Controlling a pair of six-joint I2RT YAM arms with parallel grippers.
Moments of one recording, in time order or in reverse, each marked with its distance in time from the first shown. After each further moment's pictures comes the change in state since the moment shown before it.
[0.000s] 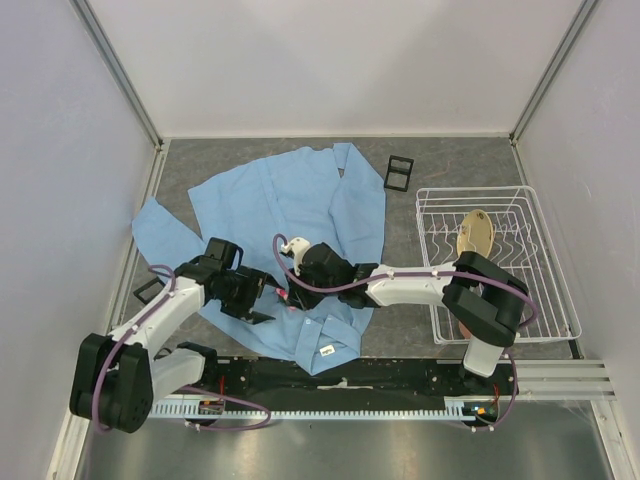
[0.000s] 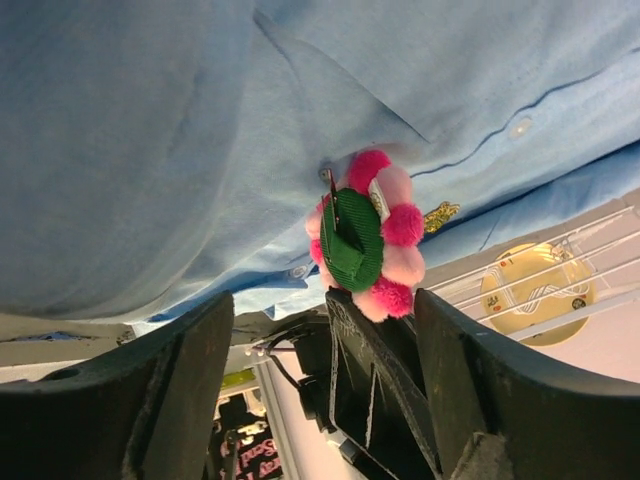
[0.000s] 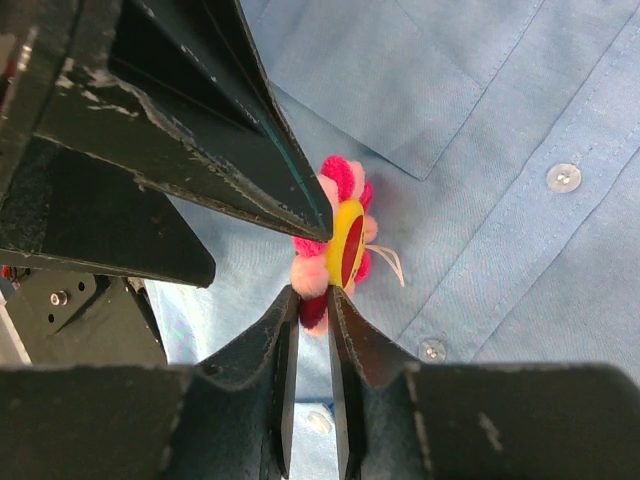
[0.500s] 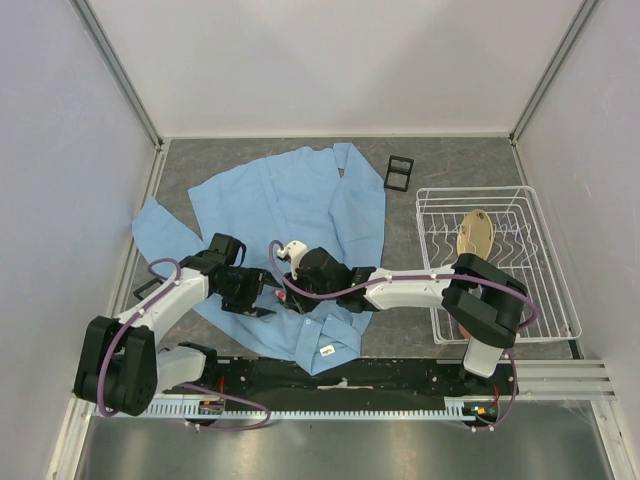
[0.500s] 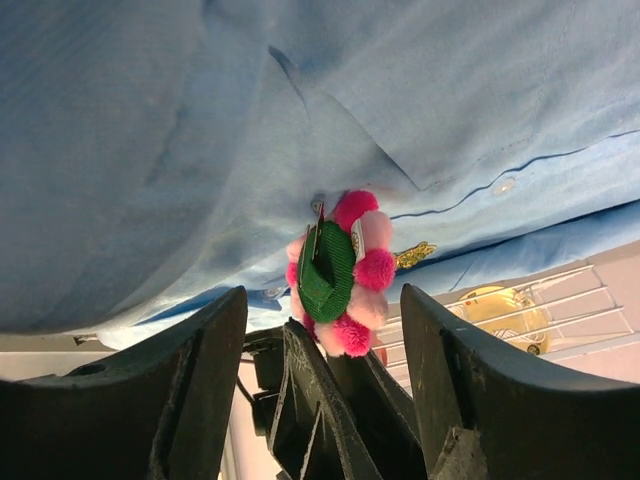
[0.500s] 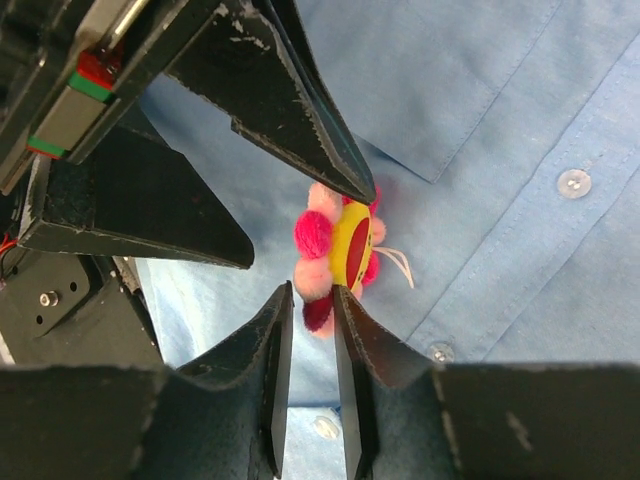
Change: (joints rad) left arm -0.001 0.097 0.038 -0.010 -0.040 -0.124; right arm 0.028 0.000 0.000 0.007 0.038 -0.023
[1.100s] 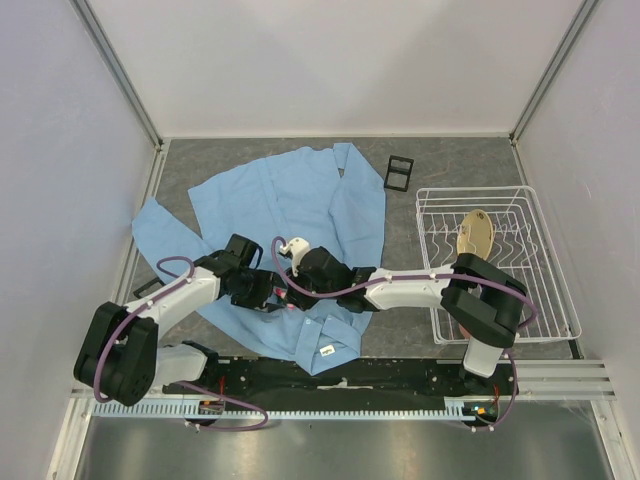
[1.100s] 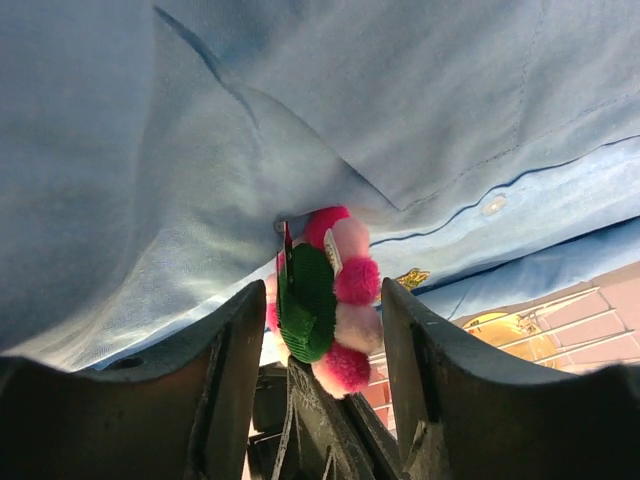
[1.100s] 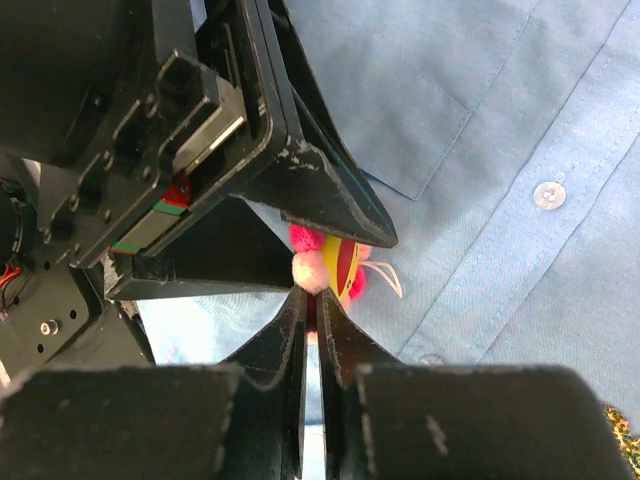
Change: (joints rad) left arm -0.142 0.056 0.001 0.106 -0.136 -0.123; right arm 0.001 0.003 -0.006 0.042 0.045 0.029
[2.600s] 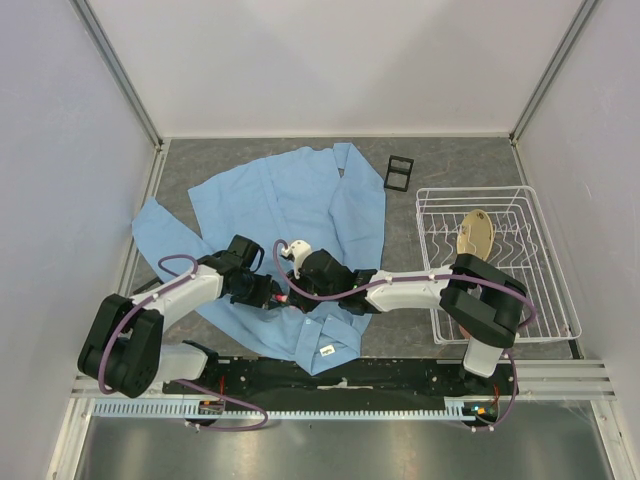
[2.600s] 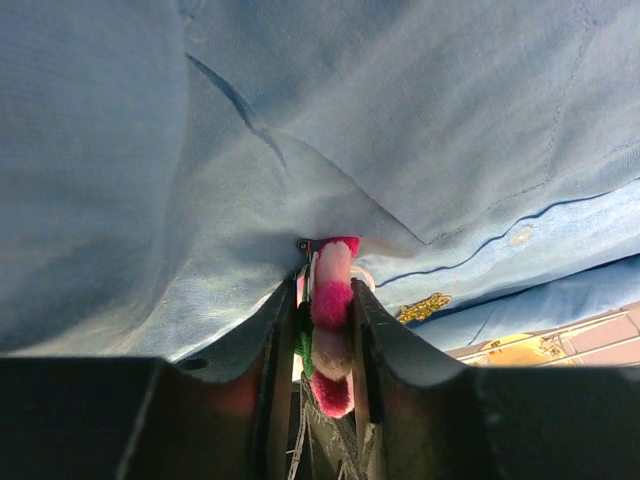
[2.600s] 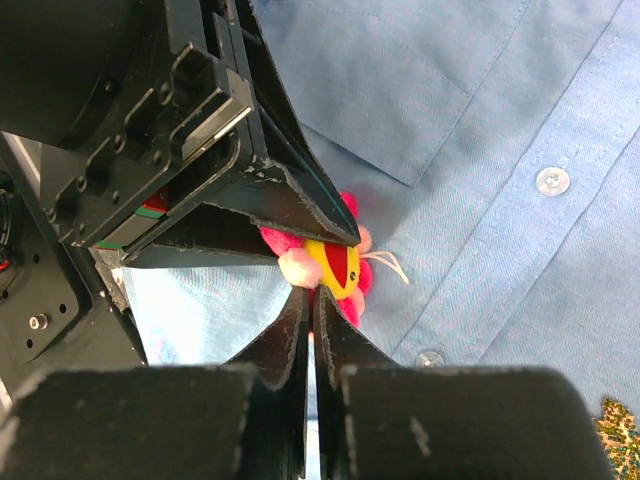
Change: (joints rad) left arm 0.001 0.044 -0.002 0.005 -0.026 0.025; right arm 0.000 0.000 -0.030 0.025 0.002 0.002
